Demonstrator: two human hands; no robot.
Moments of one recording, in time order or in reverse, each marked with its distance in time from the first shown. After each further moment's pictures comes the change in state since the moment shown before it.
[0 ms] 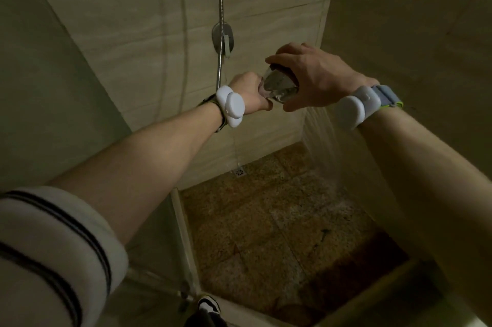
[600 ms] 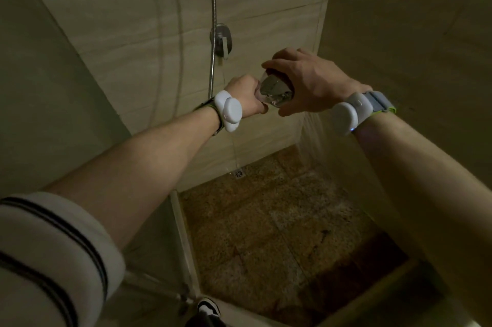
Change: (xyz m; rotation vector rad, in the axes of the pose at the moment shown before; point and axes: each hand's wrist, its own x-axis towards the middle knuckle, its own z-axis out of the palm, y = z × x) left_hand -0.003 -0.001 0.000 0.031 0.018 0.017; right_hand 0.001 0.001 0.008 0.004 0.013 0.000
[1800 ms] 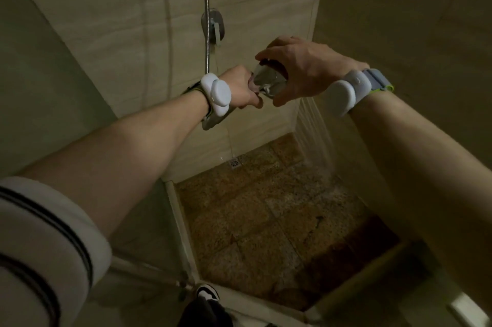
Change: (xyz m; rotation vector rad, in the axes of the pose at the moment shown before) left_hand 0.001 -0.005 0.001 -0.061 -0.207 -0.010; right_hand -0.002 -0.004 -0.004 0.054 -0.129 0.036
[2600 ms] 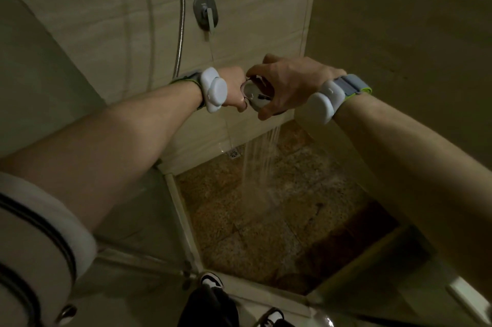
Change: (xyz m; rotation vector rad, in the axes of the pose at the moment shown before) left_hand -0.001 -0.004 0.005 0.395 -0.194 0.056; right_hand -0.001 -0.011 0.038 0.003 -0.138 -0.009
